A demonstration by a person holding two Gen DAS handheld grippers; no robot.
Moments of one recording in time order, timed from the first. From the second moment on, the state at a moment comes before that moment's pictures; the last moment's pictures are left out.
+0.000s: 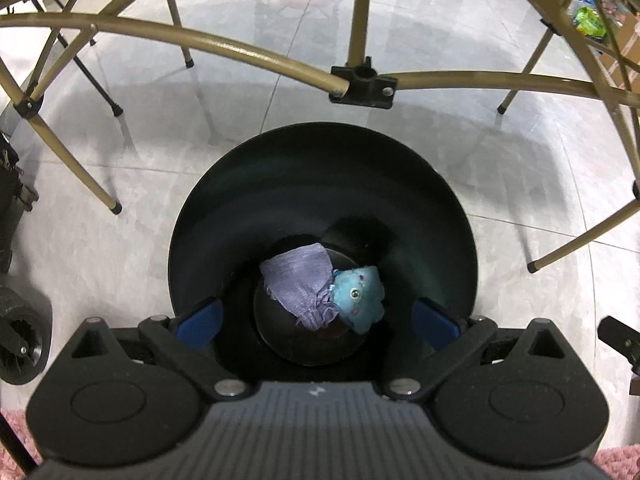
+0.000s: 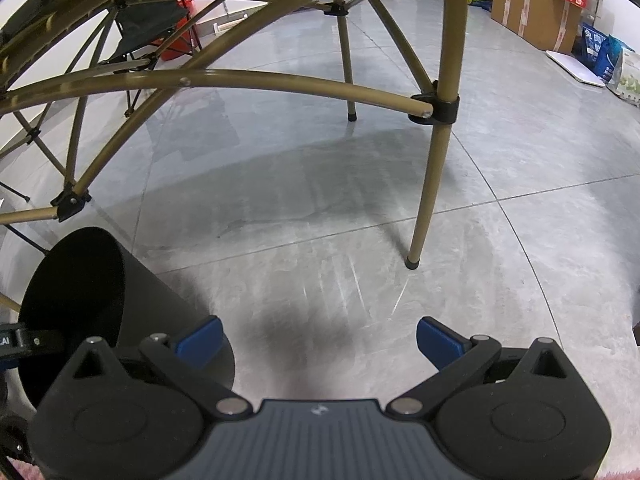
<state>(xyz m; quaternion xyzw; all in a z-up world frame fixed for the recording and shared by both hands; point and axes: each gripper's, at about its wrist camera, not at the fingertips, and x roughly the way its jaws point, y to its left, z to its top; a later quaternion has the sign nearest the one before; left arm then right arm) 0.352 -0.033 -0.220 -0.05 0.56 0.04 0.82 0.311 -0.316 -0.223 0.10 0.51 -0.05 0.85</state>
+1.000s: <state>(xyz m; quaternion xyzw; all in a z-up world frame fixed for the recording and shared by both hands) 0.273 -0.009 -0.105 -0.07 0.39 0.07 0.92 0.260 -0.280 -0.094 0.08 0.33 0.02 0.94</state>
